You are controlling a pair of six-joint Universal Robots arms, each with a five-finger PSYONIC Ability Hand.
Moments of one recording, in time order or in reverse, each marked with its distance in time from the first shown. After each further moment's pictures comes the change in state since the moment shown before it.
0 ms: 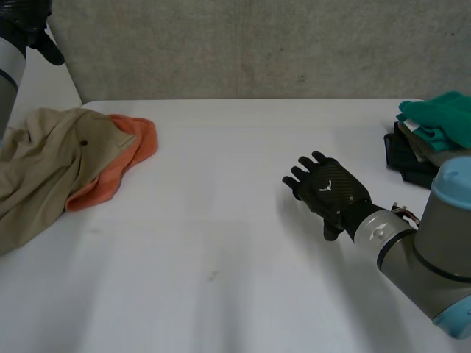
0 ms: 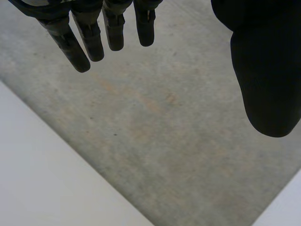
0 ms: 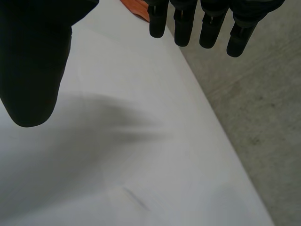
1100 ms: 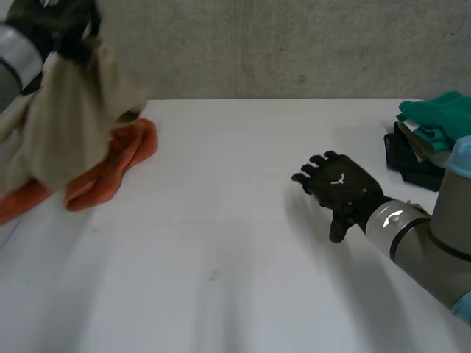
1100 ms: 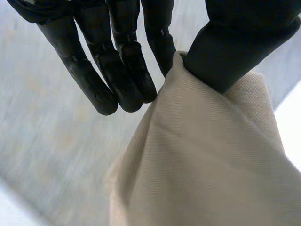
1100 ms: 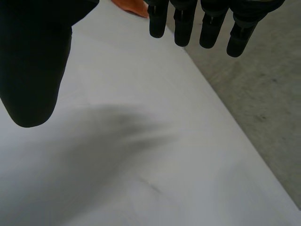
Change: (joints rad) left arm -0.042 -0.070 0.236 -0.322 0.198 -0.156; right arm -0.027 -0.037 -0.064 0.154 0.026 0.094; left_hand 0.916 0.989 0.985 0.984 0.939; right_hand 0.000 0.000 0.000 0.000 0.000
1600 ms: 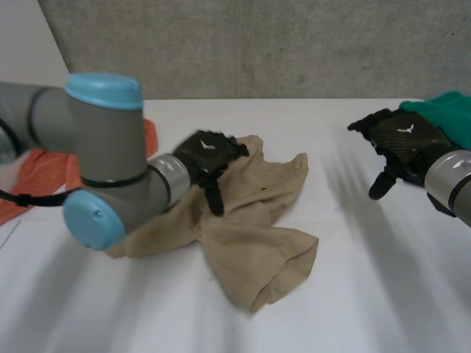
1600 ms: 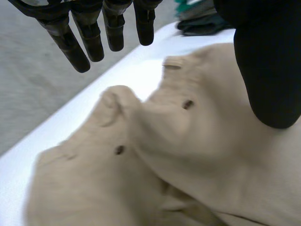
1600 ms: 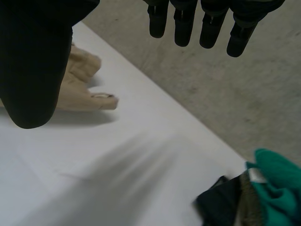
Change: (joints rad) left arm -0.420 -0.195 -0.168 -0.181 -0.187 0.024; right arm -0.185 -0.061 -0.146 0.133 0.008 0.247; left_hand -0.925 -0.986 -0.985 -0.984 -0.939; right_hand 0.000 0.000 0.000 0.000 0.000
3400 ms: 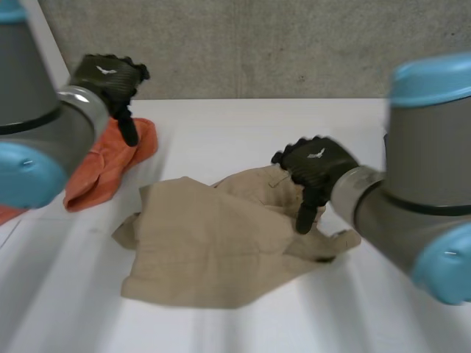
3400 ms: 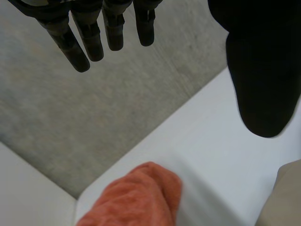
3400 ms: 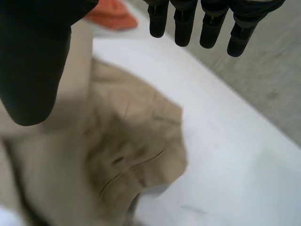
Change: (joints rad) left arm 0.144 0.221 -0.001 0.008 -0.301 0.039; right arm 0.433 0.144 -0.292 0.306 0.304 0.079; left_hand 0.003 -0.003 -0.001 -0.001 -0.001; right_hand -0.004 -0.002 0.000 -0.003 0.000
